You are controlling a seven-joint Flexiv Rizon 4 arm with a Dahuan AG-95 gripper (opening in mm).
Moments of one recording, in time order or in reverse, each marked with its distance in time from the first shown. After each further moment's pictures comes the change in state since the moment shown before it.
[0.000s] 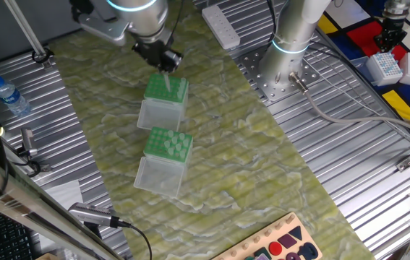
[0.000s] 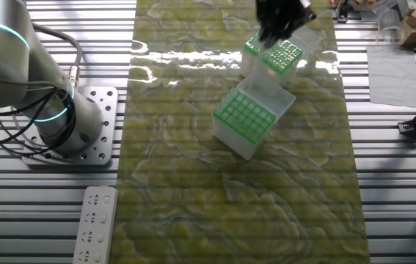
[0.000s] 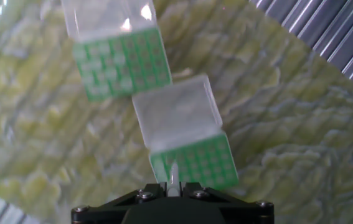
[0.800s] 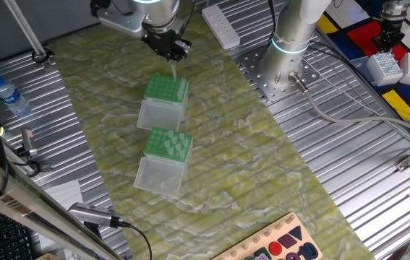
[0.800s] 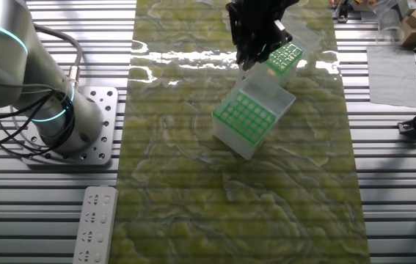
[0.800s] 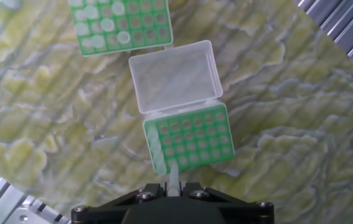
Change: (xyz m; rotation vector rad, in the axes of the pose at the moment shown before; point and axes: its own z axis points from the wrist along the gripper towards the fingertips) arm 0.028 -0.004 0.019 0.016 0.006 -0.055
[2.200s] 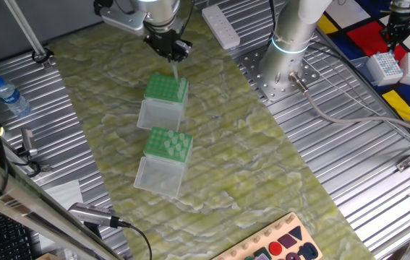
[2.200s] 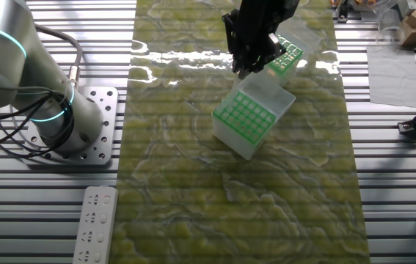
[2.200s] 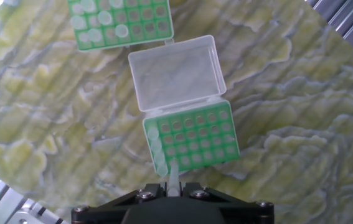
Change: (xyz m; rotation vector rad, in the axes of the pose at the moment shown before) arm 0.008 0.002 0.019 -0.017 -0.025 0.015
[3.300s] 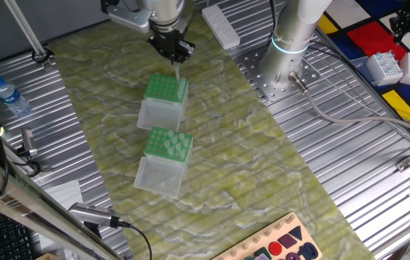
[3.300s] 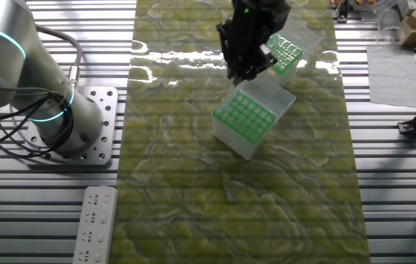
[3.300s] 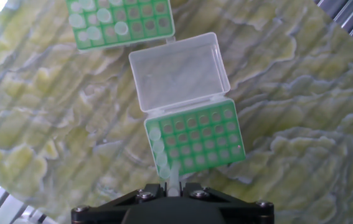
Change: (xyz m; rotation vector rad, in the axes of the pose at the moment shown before) arm 0.008 0.002 0.022 0.006 -0.063 -0.001
